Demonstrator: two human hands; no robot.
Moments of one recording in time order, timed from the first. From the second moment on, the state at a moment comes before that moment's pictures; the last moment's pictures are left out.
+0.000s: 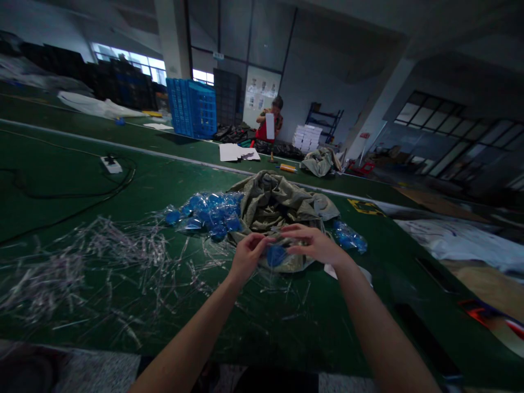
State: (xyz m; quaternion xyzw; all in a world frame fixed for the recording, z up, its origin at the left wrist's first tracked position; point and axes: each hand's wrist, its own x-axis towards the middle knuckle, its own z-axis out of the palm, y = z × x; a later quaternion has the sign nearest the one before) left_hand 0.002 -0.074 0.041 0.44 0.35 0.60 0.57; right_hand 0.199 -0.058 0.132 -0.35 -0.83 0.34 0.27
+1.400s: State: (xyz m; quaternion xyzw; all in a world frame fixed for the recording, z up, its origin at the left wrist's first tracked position) left_hand -0.014 -0.062 0.032 0.46 0.37 0.65 0.48; right_hand 0.155 -0.099 0.062 -0.46 -0.67 0.21 0.54
